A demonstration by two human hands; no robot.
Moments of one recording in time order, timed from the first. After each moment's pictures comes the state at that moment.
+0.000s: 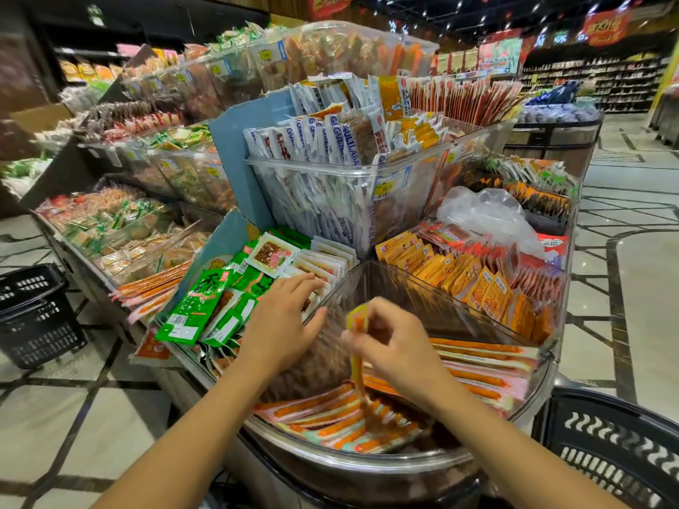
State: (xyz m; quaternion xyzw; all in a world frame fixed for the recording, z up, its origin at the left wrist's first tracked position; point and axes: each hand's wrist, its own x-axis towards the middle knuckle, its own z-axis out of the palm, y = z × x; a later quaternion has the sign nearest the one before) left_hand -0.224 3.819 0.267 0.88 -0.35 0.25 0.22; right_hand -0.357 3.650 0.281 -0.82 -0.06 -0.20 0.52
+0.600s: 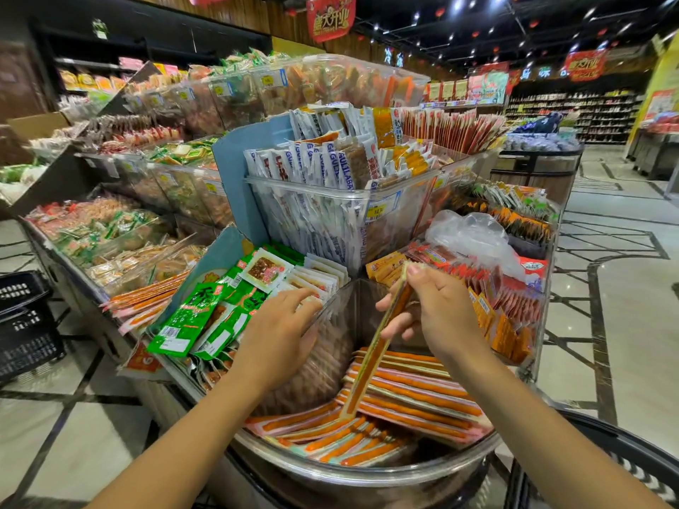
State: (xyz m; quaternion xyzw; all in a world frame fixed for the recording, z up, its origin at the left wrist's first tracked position) left_hand -0.234 3.816 0.272 0.84 -0.41 0.32 0.15; right_hand -0.375 3.618 0.348 -0.73 0.04 -0.25 0.64
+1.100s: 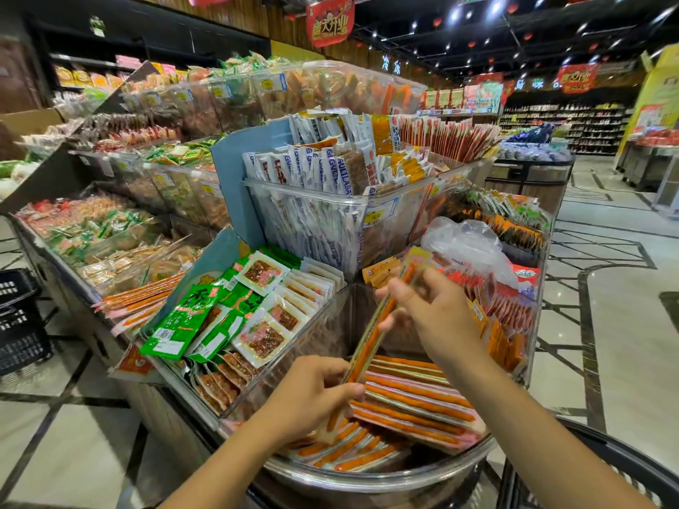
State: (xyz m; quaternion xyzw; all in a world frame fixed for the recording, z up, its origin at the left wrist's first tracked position) left_hand -0.300 3.796 0.260 0.77 -0.39 -0.10 0.50; right_hand -0.374 3.616 0.348 -0.72 0.02 -0.27 0.64
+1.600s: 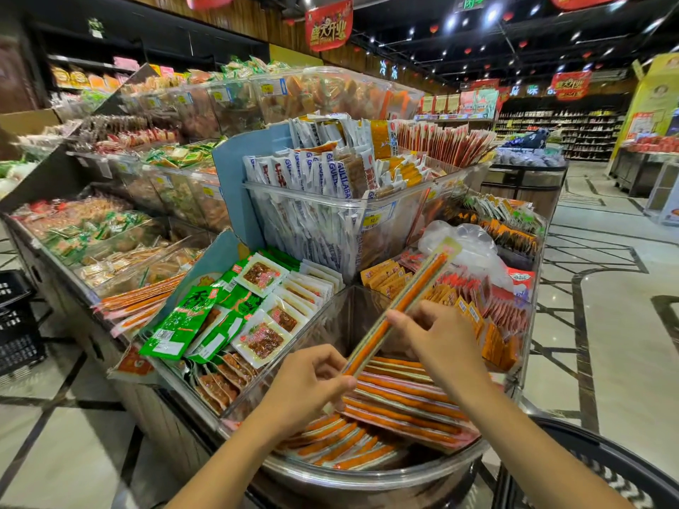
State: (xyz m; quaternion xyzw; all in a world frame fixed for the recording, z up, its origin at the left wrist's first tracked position) left_hand -0.296 3.798 0.259 0.76 -0.33 -0.10 0.56; right_hand -0.377 3.599 0.318 -0.86 0.10 -0.31 0.39
